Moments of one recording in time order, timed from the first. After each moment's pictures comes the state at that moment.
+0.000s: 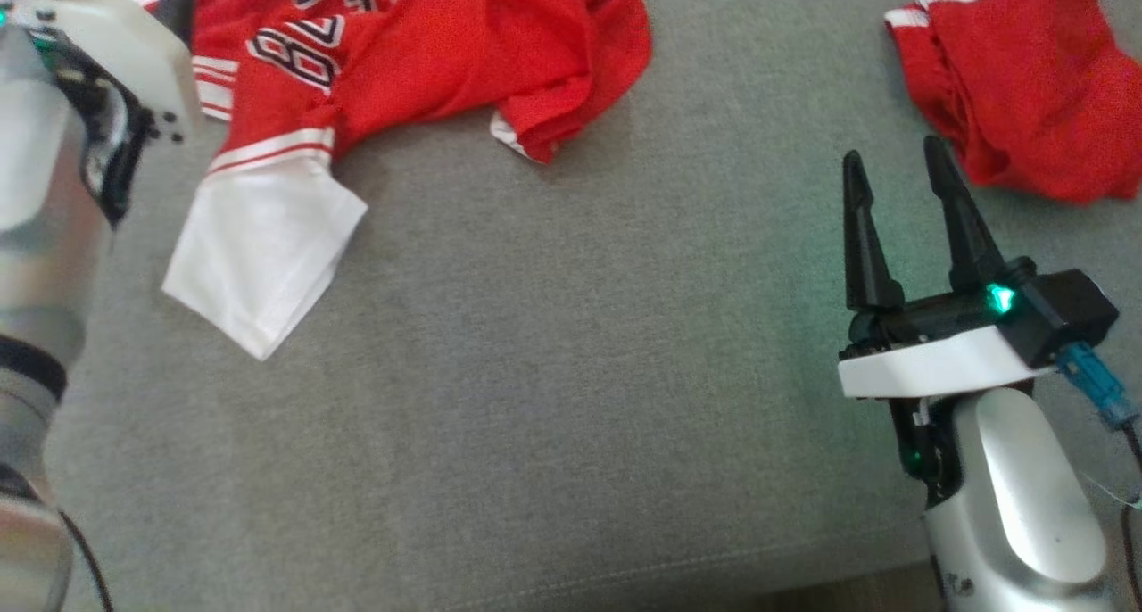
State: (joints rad) left arm -1.17 0.39 -0.86 1.09 -0.61 -0.05 -0.25; right arm -0.28 -0.05 0.10 0.17 0.13 0.13 -0.26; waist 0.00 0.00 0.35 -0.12
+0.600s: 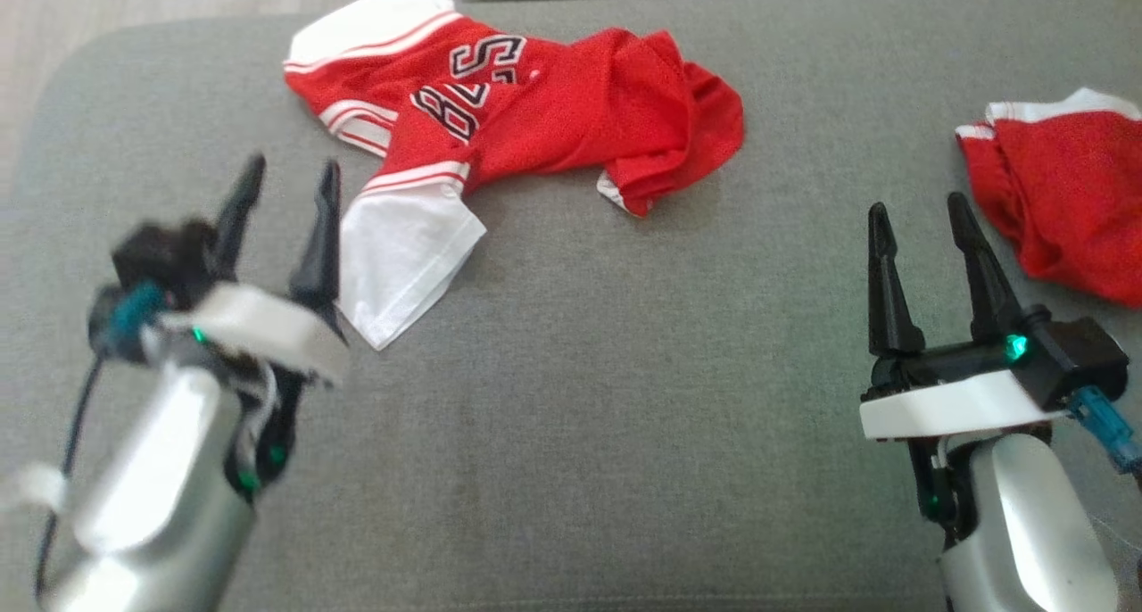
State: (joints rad) left arm -0.47 0.36 -0.50 0.34 -0.56 0.12 -0.25; right arm -0.19 -0.05 0.04 0.17 0.11 0.13 -0.26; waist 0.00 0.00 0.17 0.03
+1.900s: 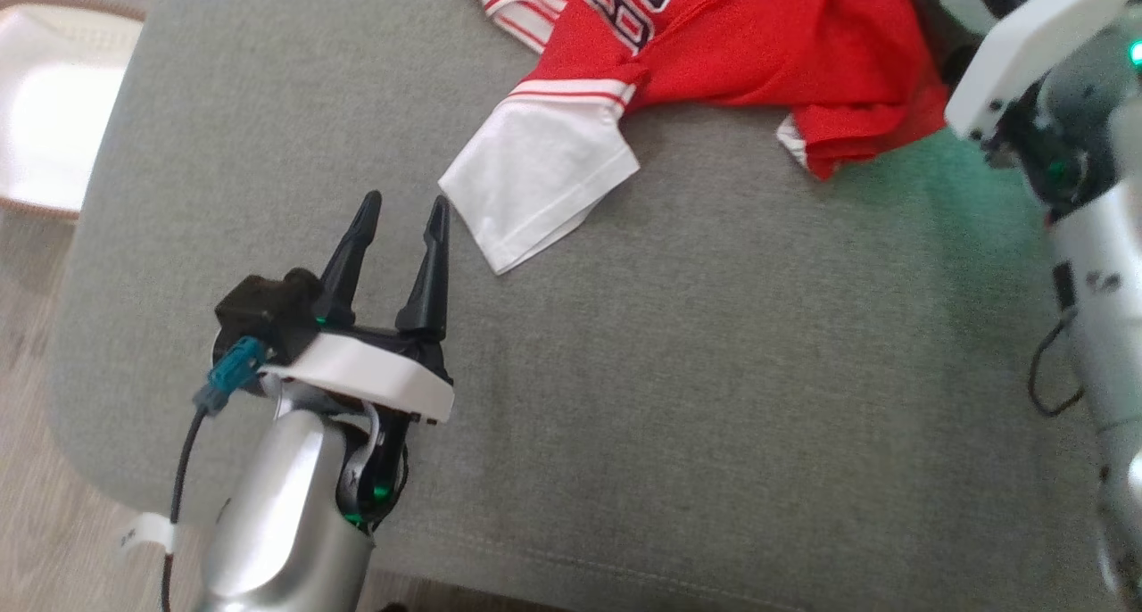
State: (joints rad) left arm -0.31 0.04 -0.28 0.30 -0.34 -0.06 -0.25; right arm -0.89 -0.25 0.17 0.69 0.46 0.13 0.41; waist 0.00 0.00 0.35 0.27
